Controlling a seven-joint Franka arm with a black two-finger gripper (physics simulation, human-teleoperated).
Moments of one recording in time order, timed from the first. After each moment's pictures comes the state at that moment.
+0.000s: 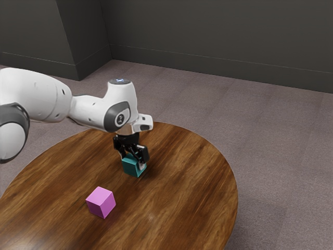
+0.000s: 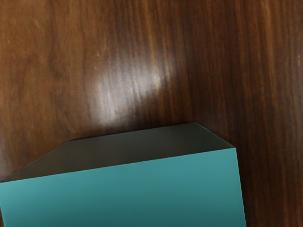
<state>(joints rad) -0.11 0.47 0.10 -1.83 -0.05 2.23 0.16</state>
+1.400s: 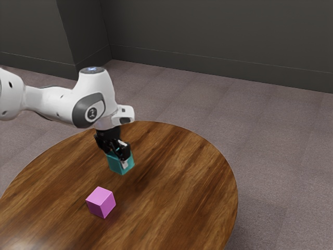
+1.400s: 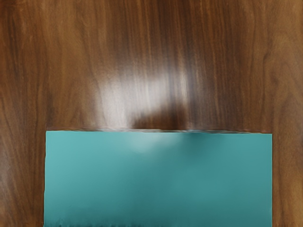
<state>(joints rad) -0.11 0.10 0.09 -2.15 -0.02 2.25 0.11</state>
